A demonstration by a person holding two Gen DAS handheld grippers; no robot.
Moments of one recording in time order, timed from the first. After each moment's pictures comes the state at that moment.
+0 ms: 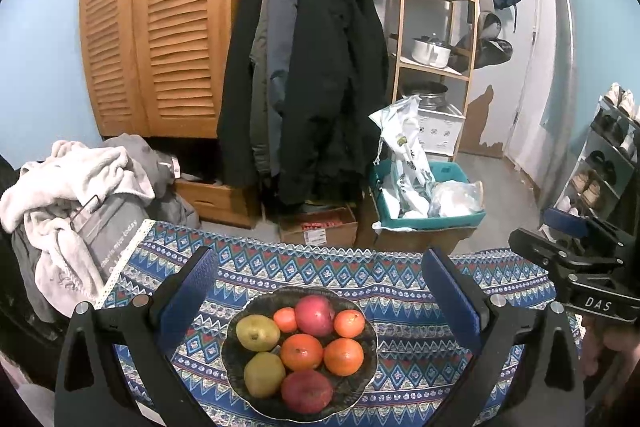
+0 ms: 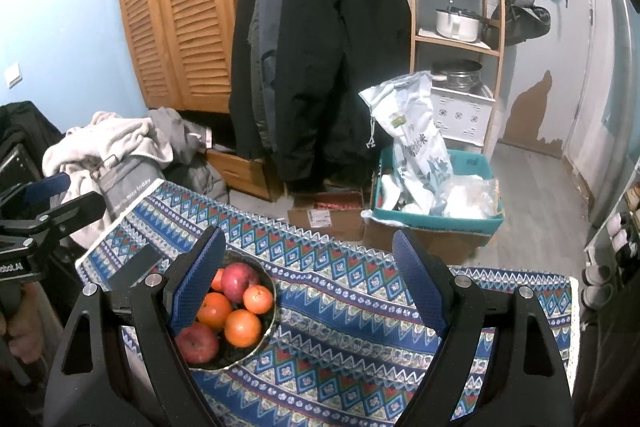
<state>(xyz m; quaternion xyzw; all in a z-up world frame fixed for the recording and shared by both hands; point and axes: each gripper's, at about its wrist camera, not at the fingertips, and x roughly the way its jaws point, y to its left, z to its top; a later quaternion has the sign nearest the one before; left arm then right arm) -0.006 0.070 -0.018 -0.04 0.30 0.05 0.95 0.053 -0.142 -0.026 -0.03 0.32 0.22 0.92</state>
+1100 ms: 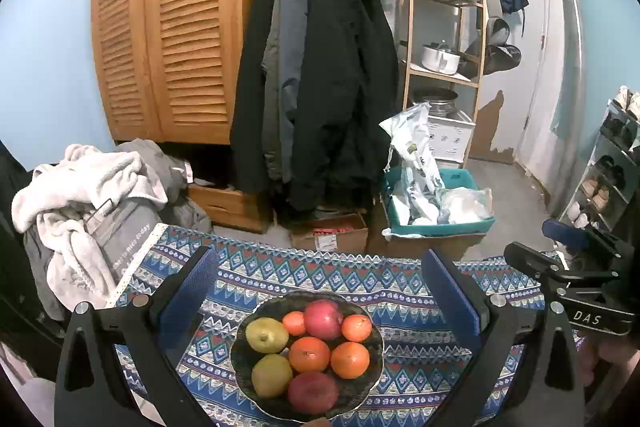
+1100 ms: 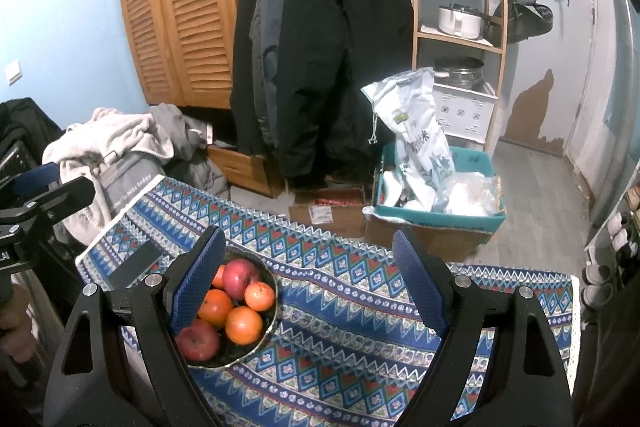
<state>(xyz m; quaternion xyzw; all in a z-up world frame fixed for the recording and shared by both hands) -0.009 0.070 -0.010 -0.03 0.29 0.07 0.95 0.052 -0.140 -0.031 -0.03 0.33 0.22 0.92</state>
